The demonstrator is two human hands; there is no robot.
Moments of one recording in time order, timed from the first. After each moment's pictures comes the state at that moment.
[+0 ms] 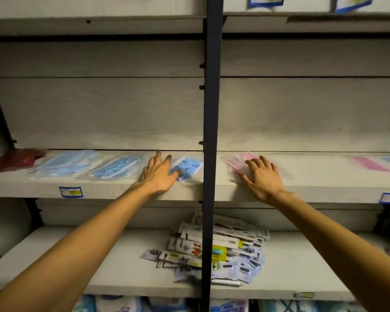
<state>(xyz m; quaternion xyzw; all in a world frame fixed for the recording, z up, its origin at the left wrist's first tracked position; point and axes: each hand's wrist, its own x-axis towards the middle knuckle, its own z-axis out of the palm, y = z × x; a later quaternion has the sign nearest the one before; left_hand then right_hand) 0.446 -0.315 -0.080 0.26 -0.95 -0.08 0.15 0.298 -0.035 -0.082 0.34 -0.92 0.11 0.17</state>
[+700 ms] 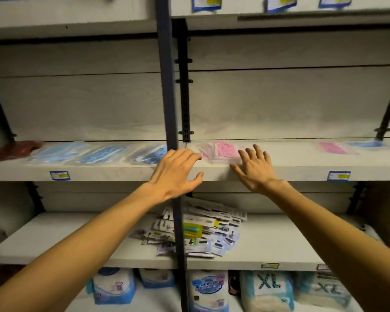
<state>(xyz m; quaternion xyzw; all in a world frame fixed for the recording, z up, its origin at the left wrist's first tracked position) 0.479 -0.119 -0.065 -0.01 -0.93 0.11 0.34 0.292 0.072 -0.085 0.36 -0.91 0.07 0.18</state>
